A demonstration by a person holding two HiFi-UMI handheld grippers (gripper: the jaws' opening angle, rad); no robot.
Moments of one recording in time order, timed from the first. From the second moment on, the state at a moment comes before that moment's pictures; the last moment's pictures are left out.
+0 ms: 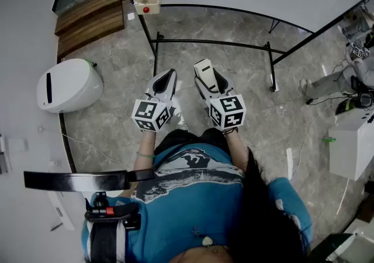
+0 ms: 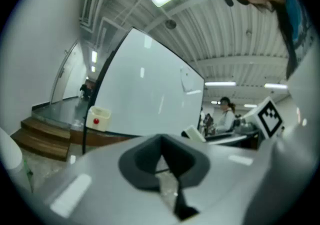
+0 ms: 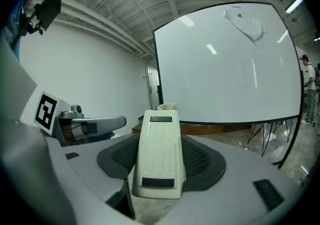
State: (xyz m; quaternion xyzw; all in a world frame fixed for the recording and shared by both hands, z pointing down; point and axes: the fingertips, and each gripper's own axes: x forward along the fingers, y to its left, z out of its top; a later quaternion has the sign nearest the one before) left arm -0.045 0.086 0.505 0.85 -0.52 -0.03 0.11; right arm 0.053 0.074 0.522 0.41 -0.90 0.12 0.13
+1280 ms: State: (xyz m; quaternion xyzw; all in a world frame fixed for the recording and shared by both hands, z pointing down) left arm -0.050 -0.133 0.488 0.84 -0.53 -0.04 0.11; right arm 0.082 -0.174 0.500 0.46 -0.87 0.03 0.17
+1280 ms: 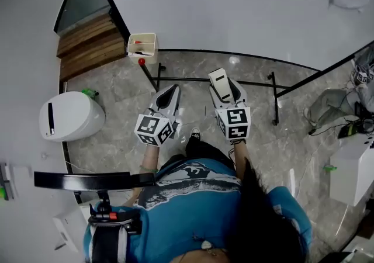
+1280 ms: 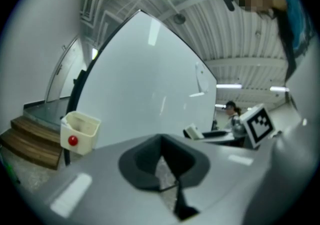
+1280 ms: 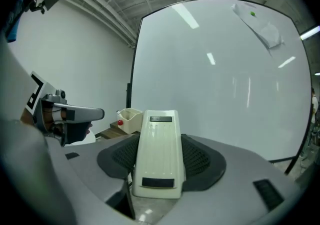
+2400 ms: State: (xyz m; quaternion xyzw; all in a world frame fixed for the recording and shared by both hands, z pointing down) left arm -0.018 -0.246 0.482 0.88 -0.47 0.00 0.10; right arm 0.084 -0.361 0.204 0.49 -0.82 -0.28 0.00
